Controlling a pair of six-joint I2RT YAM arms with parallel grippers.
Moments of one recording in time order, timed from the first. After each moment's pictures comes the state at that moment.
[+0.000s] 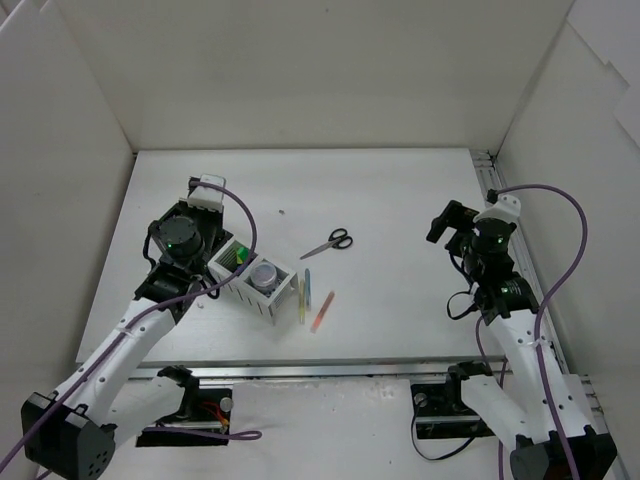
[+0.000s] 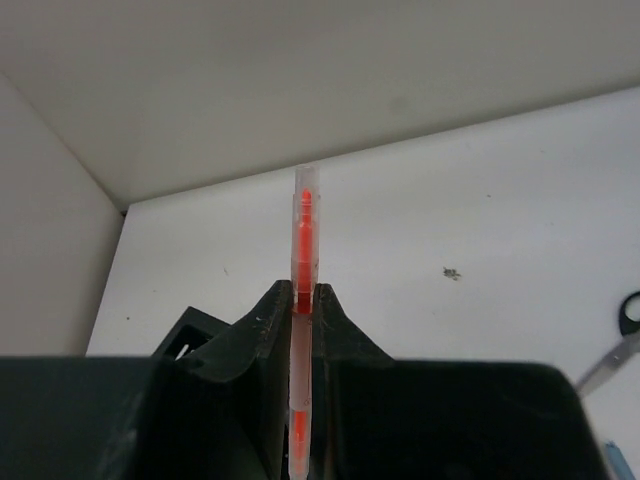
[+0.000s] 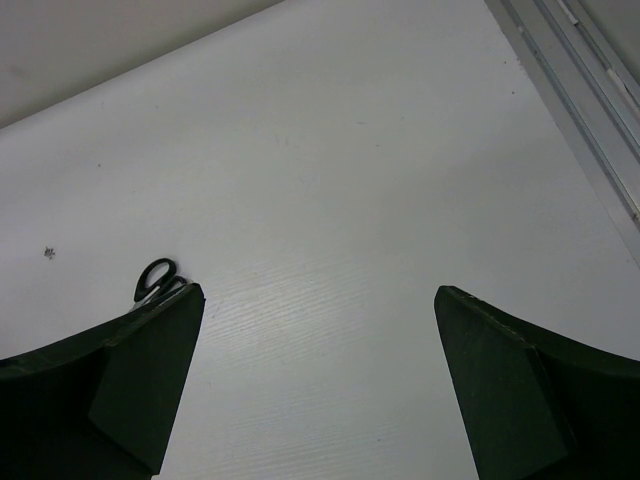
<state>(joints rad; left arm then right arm) -0.43 0.96 0.82 0.12 -0.30 0.21 0.11 0.83 0.78 -0.30 0.21 0.39</state>
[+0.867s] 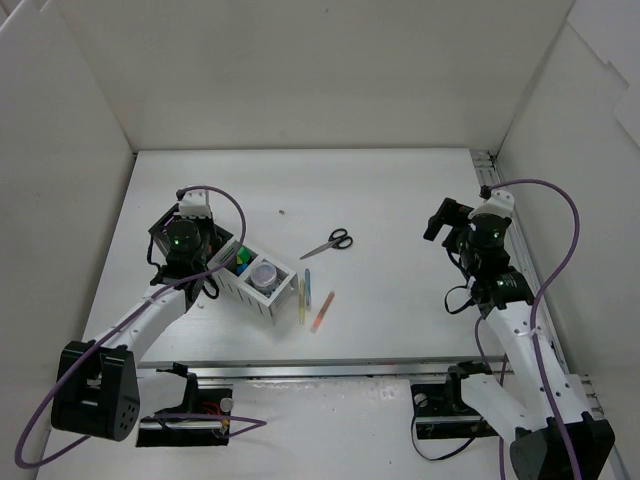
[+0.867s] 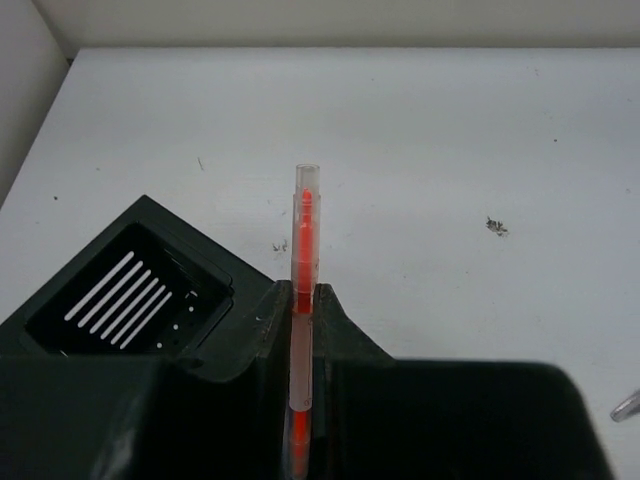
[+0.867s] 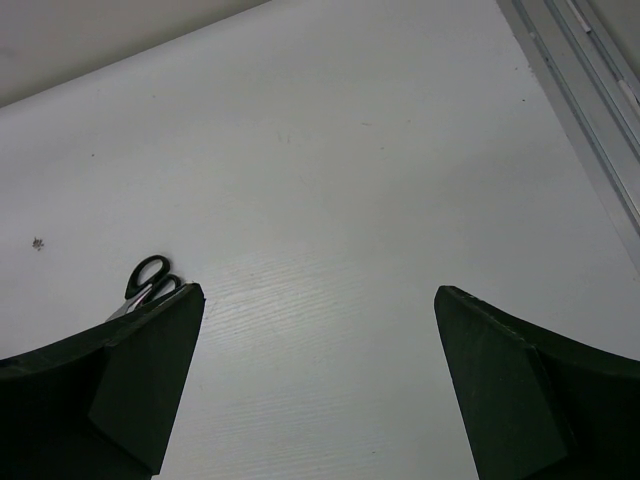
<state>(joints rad) -0.18 1.19 0.62 0.40 -0.20 -0.02 0.11 0.89 0.78 -0.26 0.19 0.35</state>
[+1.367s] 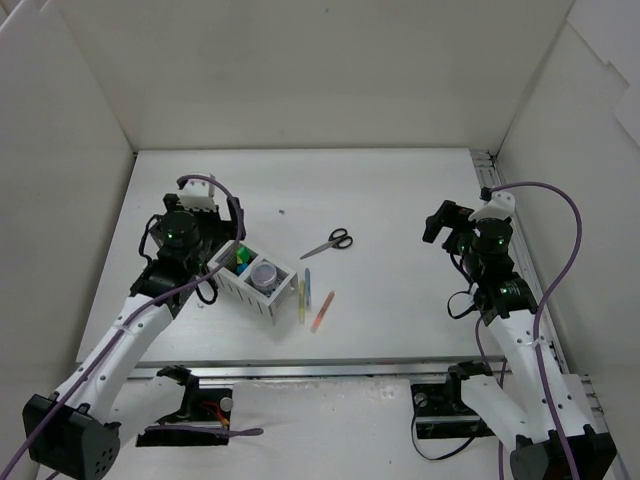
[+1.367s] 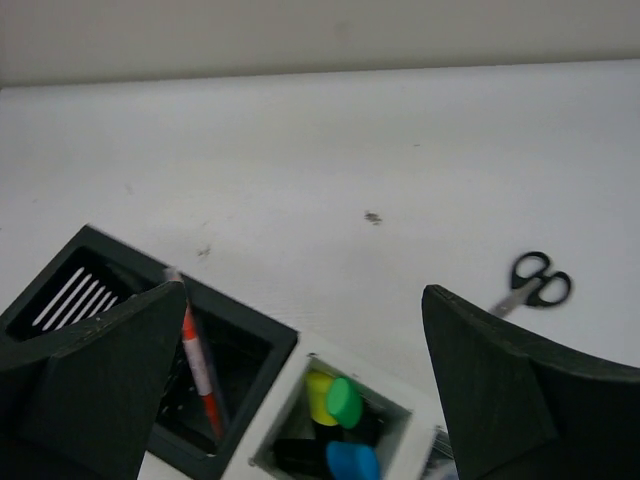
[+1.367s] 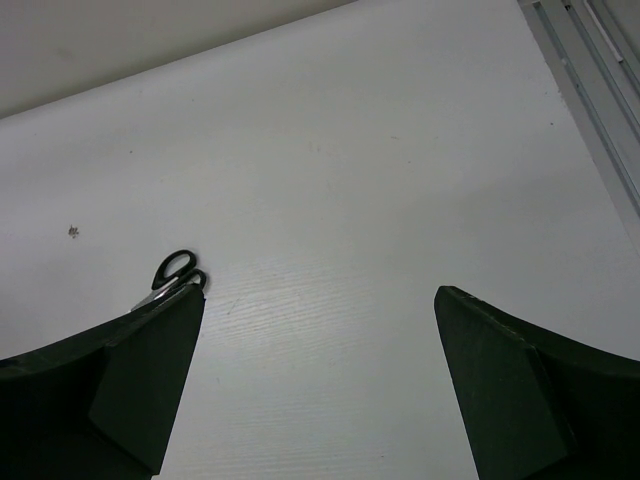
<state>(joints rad) -0.30 0.99 0.82 -0.02 -0.20 -0.10 0.11 0.83 0.76 -0.24 0.13 0.33</state>
